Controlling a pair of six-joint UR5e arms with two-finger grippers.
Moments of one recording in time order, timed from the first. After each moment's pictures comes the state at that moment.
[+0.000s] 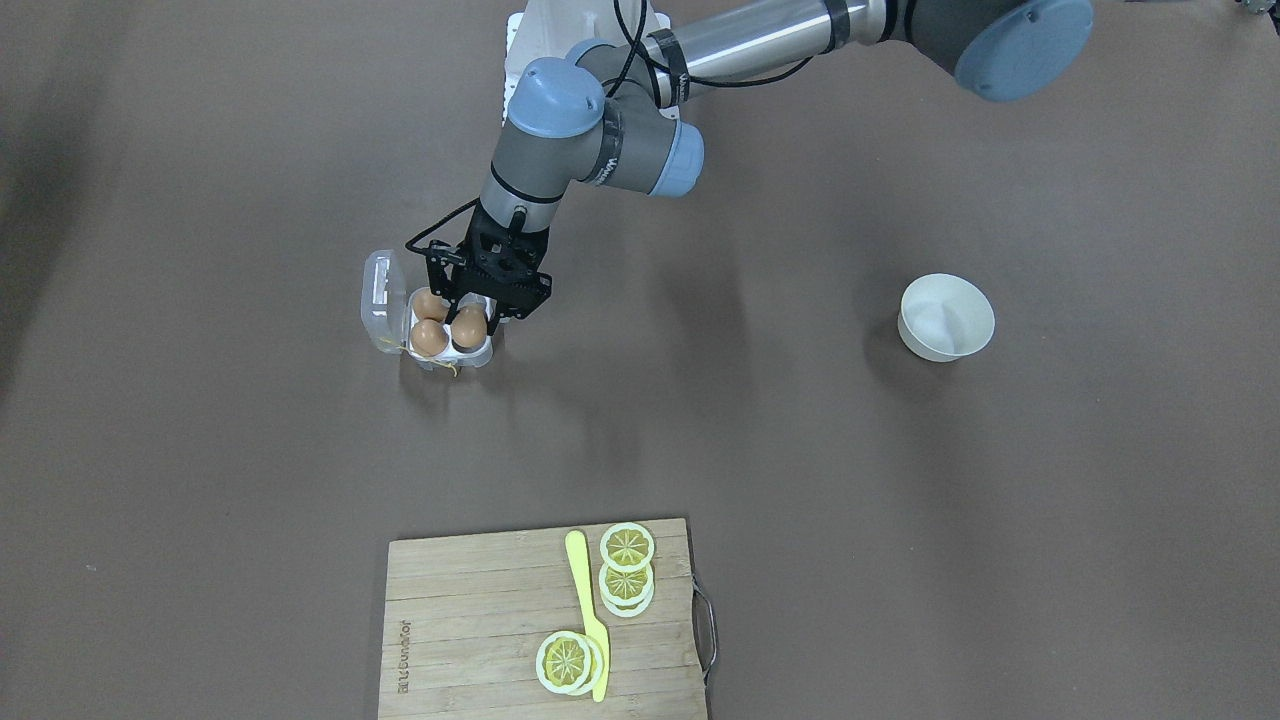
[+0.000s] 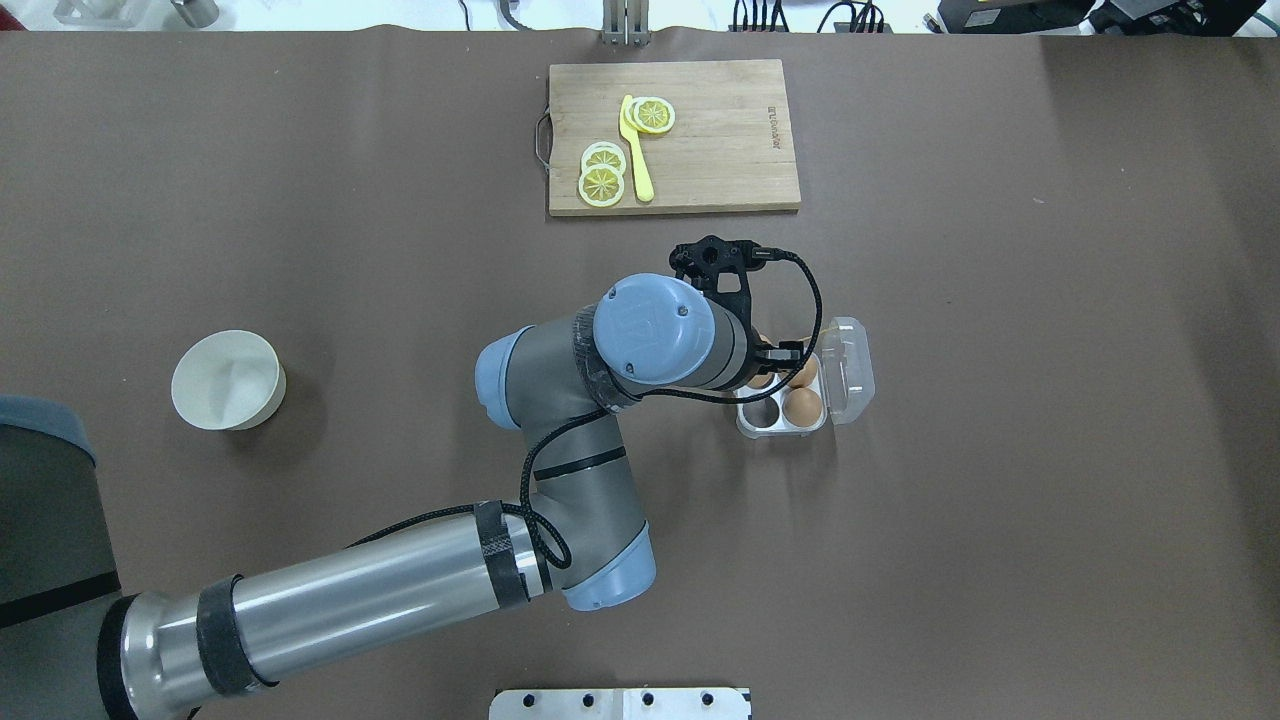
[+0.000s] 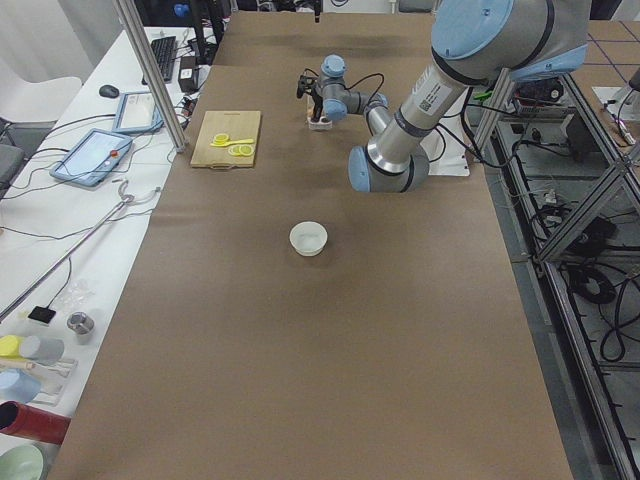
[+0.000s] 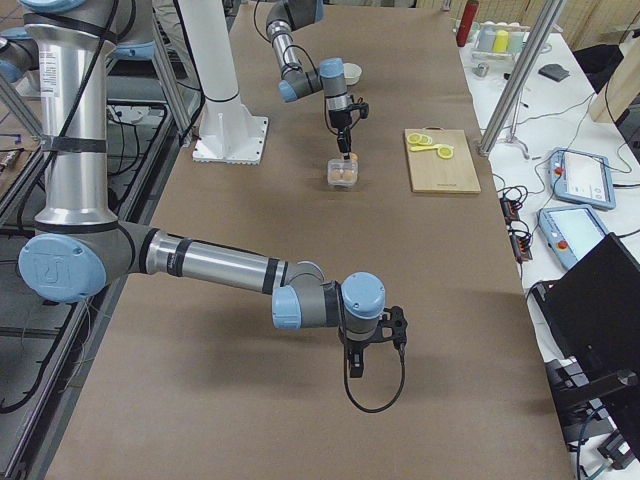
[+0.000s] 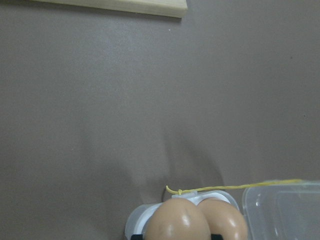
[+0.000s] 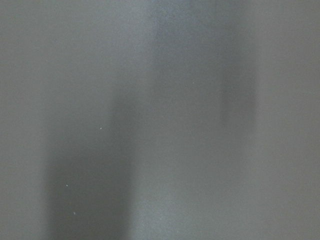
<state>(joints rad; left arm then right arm) -0.41 -2.57 -1.21 -2.17 -1.69 -1.28 1.51 -1.62 1.43 -1.30 2.34 0.04</state>
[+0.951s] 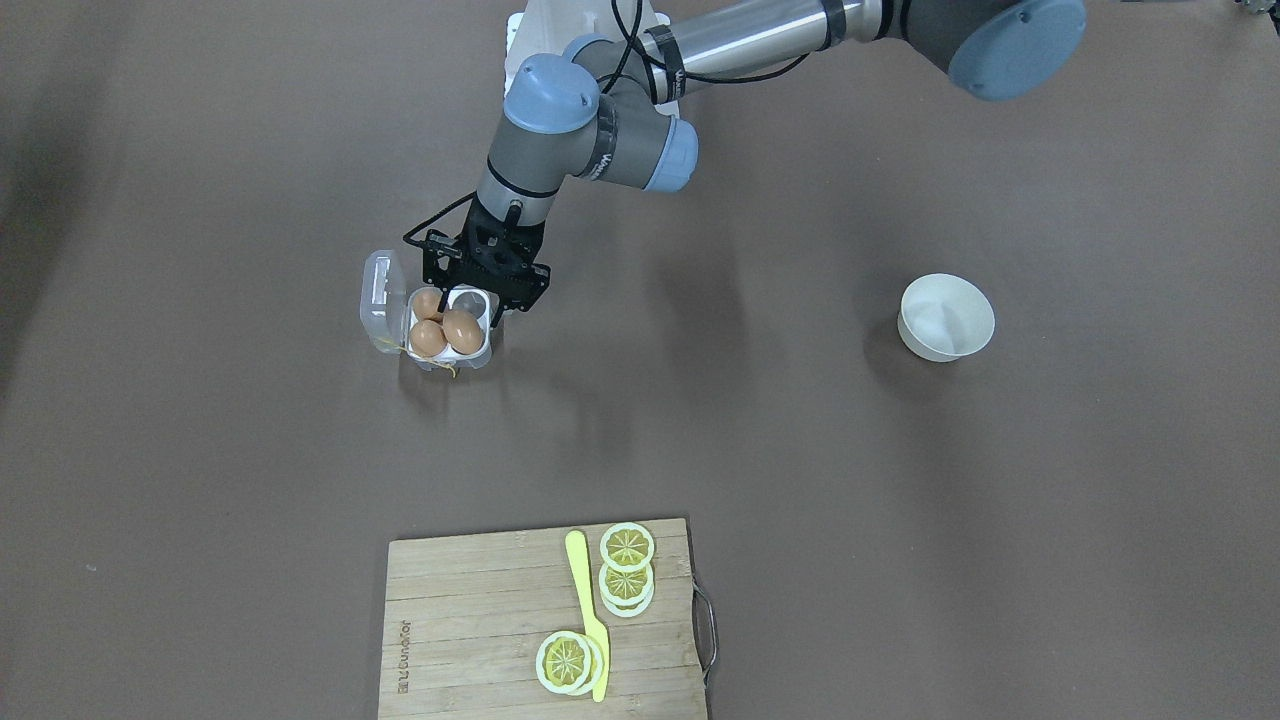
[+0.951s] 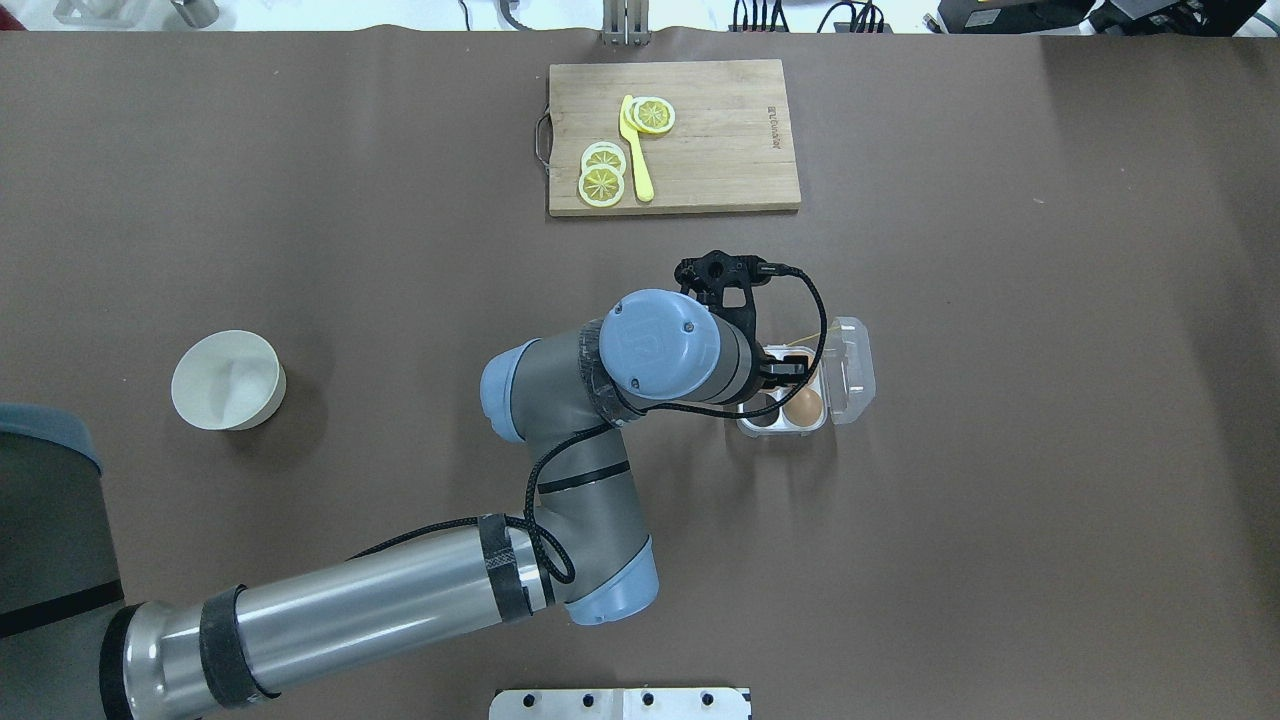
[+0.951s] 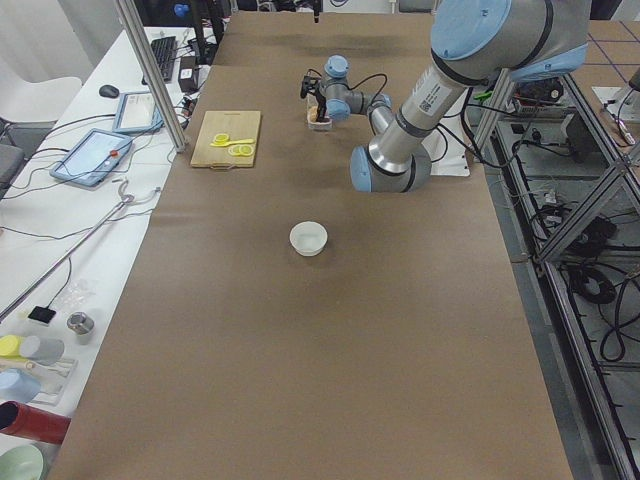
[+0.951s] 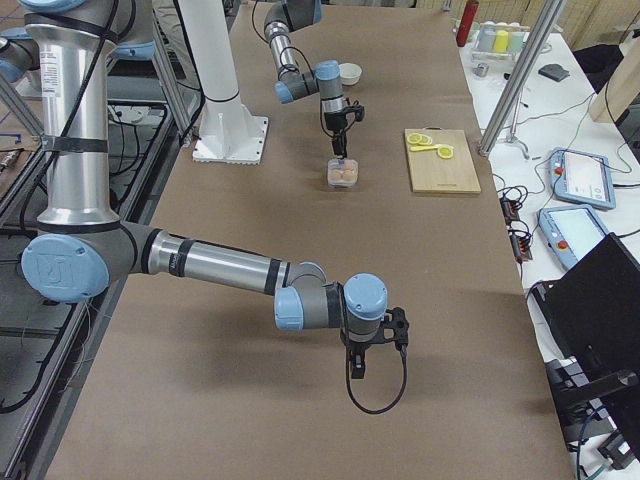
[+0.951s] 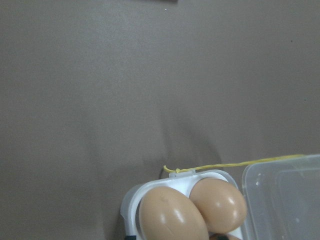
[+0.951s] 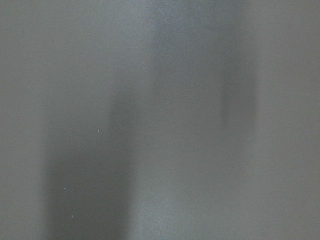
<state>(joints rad) -0.39 -2.57 -1.22 -2.17 -1.69 -1.28 1.51 -1.61 1.42 -1.30 2.34 0.04</state>
